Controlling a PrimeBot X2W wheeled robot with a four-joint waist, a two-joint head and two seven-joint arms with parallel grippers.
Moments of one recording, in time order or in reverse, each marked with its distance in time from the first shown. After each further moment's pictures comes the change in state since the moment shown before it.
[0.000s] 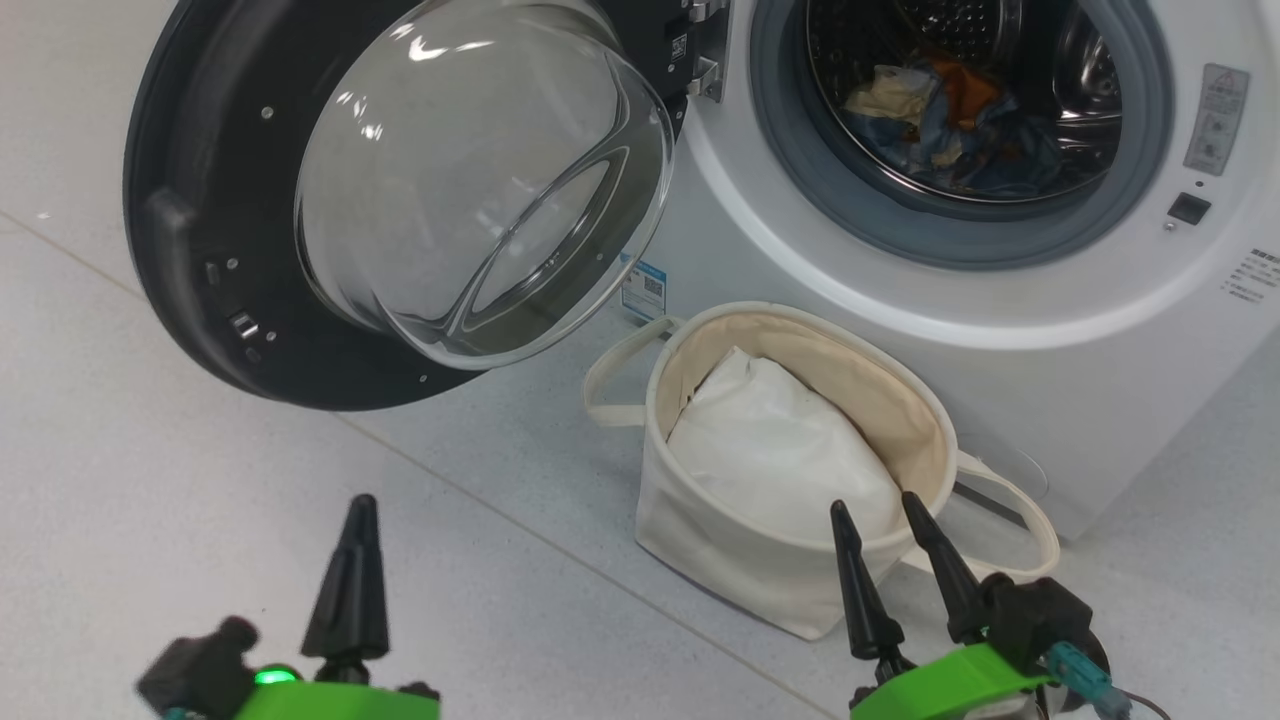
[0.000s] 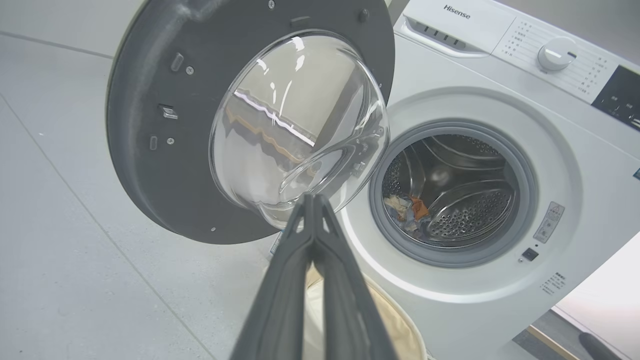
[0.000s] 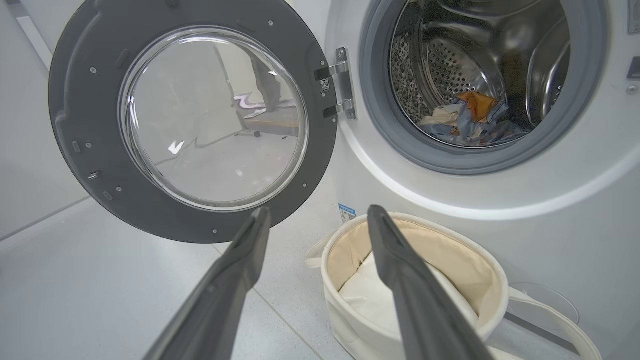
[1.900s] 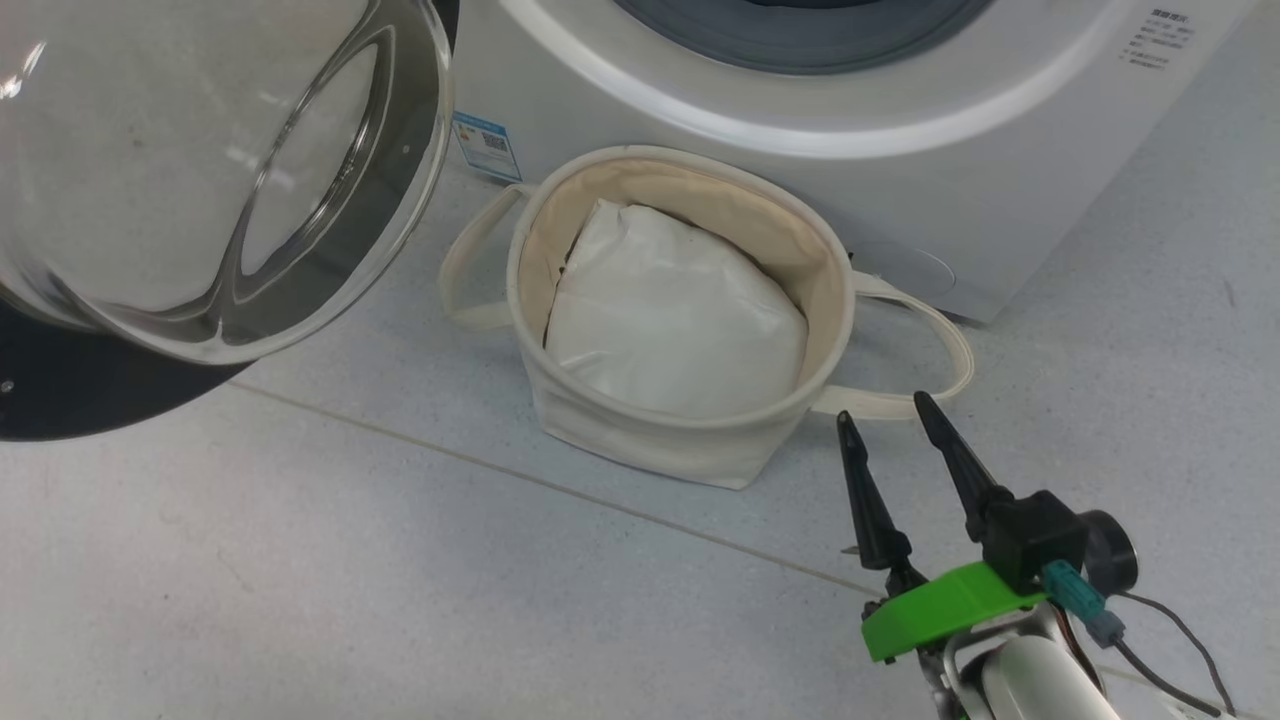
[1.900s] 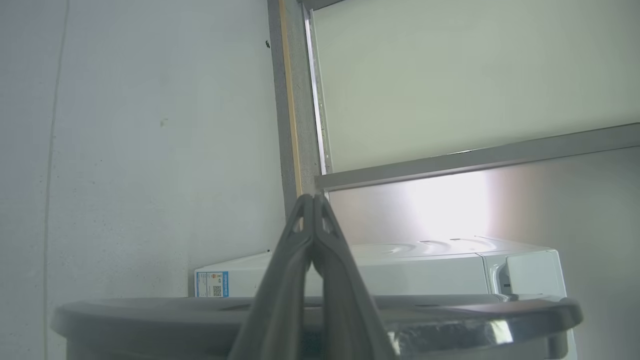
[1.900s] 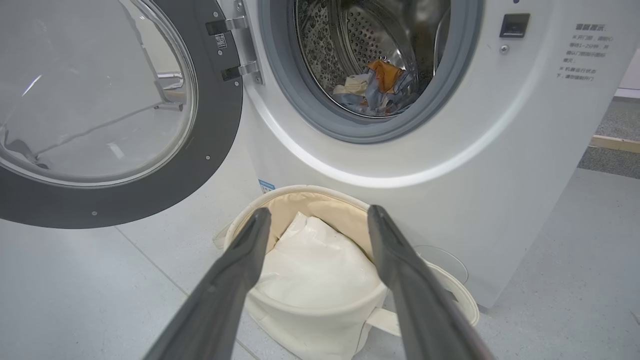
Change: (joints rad) left arm -0.824 0.575 0.450 0.906 -1.183 -0.117 0.593; right arm -0.149 -0.031 -0.021 0.025 -0.152 0.000 0.000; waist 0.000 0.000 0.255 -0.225
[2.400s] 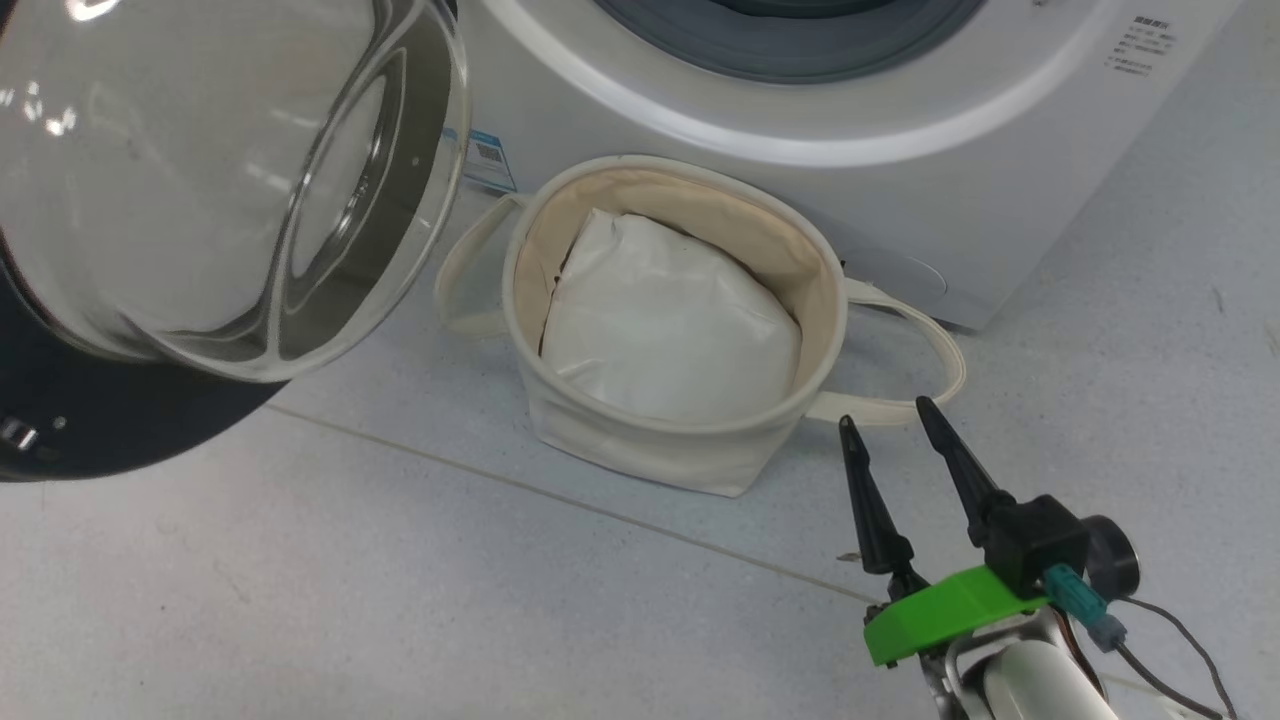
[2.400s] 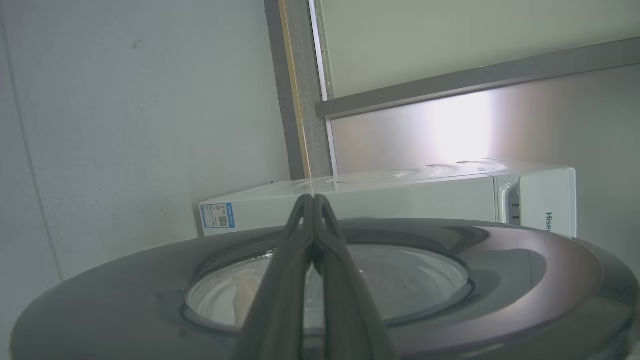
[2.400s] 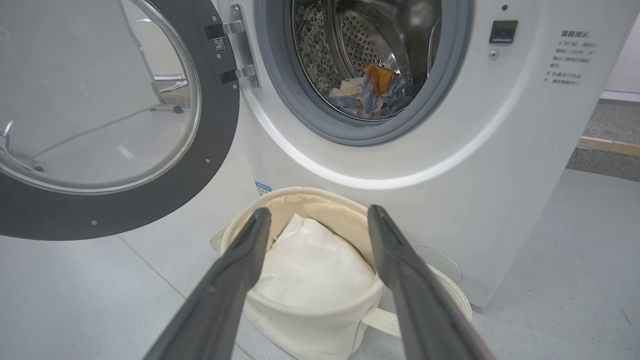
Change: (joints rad) left arm -0.025 -0.009 -0.071 0.026 0.009 -0.034 0.219; right arm 0.005 0.001 -0.004 0.001 0.000 0.000 0.000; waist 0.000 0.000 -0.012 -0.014
